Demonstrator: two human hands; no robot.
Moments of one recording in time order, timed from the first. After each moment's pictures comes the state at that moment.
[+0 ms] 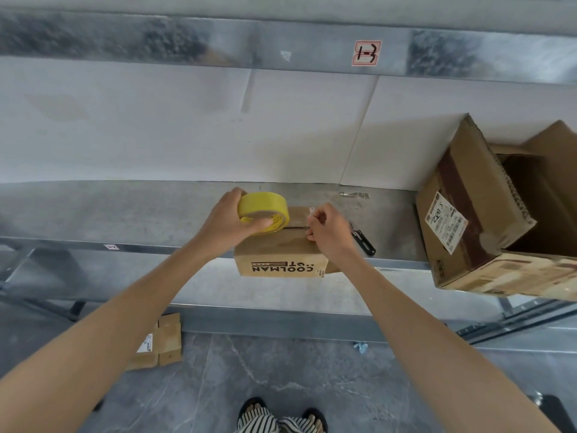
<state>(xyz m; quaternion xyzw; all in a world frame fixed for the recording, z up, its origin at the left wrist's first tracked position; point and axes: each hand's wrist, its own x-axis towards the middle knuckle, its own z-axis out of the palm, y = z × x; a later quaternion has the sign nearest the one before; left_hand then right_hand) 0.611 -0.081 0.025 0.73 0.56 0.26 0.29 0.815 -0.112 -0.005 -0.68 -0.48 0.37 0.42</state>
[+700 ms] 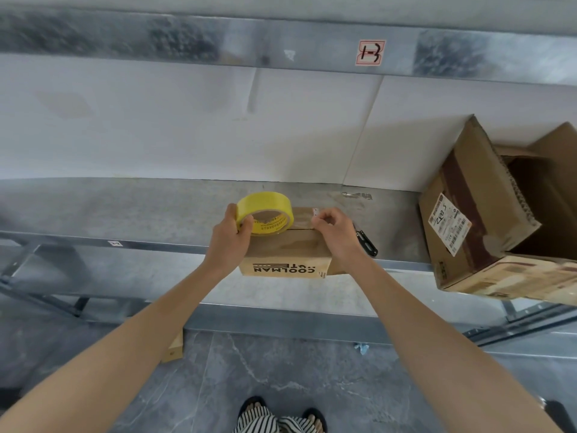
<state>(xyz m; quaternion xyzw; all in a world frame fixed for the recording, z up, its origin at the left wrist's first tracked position) 0.618 -0.098 -0.013 0.67 0.61 0.33 0.26 0.824 -0.111 -0.010 -0.65 -0.43 0.42 0.46</state>
